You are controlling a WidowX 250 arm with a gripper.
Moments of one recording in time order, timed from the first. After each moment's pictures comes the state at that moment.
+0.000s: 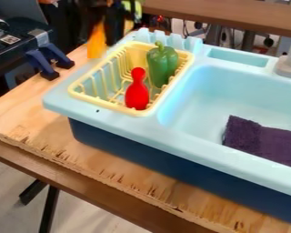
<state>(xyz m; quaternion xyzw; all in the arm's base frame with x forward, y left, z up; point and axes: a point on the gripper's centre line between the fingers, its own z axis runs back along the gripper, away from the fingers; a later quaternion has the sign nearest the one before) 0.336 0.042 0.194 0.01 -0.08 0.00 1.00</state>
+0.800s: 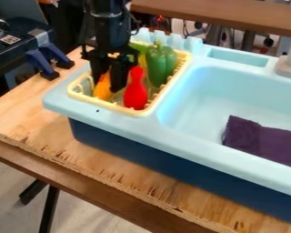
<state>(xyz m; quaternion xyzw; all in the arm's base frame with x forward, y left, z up) 0.341 0.057 0.121 -0.01 0.01 0.00 1.00</state>
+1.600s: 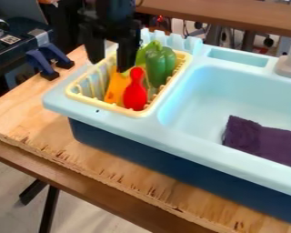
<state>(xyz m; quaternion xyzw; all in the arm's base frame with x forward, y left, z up) 0.335 0.041 0.164 0.01 -0.01 -0.03 1.00</state>
